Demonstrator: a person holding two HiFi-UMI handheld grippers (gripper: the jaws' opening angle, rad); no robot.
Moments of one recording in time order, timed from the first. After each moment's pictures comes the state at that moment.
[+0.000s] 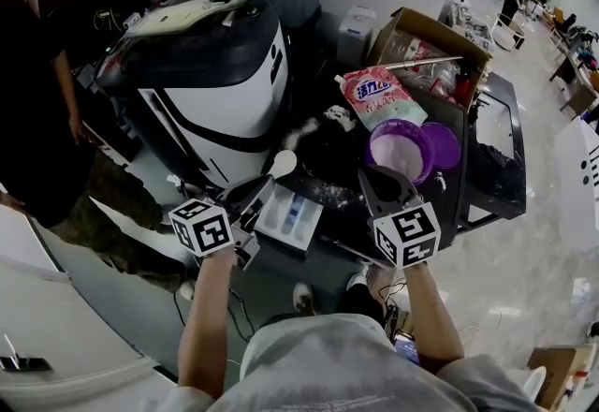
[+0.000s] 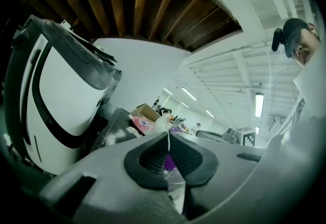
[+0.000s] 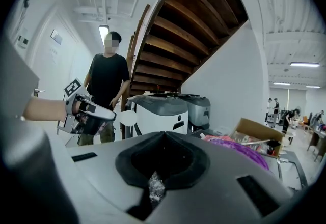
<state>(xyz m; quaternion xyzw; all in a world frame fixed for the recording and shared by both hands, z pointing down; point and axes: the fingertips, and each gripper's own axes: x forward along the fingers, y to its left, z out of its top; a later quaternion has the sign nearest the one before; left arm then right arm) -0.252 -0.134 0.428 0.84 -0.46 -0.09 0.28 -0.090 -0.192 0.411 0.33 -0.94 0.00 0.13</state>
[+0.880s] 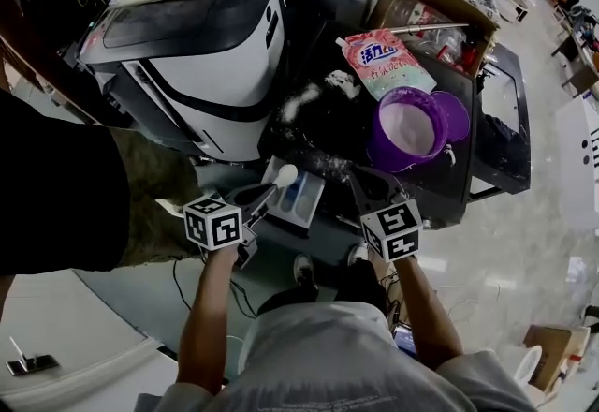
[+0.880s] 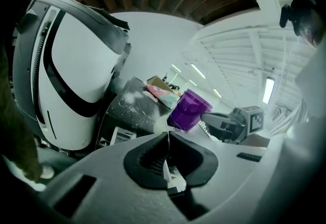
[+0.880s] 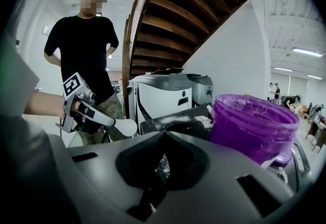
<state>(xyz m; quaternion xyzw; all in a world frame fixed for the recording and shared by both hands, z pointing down) -0.246 -0.106 0.552 0.82 -0.45 0.04 0.36 -0.102 -0.170 0.514 0.32 -0.92 0.06 0.21</state>
